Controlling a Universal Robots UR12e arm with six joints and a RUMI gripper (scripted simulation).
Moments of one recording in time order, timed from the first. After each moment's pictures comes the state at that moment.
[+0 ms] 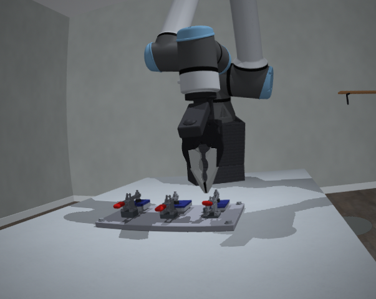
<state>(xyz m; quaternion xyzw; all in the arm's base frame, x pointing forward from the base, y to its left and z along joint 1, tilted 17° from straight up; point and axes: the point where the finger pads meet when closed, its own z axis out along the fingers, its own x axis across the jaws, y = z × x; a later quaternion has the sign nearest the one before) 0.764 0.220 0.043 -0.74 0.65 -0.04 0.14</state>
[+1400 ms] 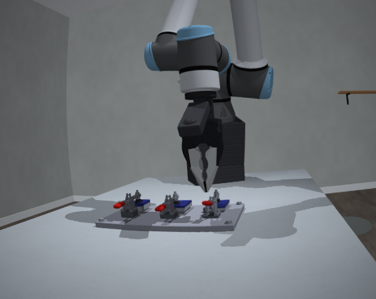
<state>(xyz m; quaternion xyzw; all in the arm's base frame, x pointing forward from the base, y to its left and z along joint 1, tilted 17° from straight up) 0.763 0.220 0.044 -0.74 0.65 -0.04 0.14</state>
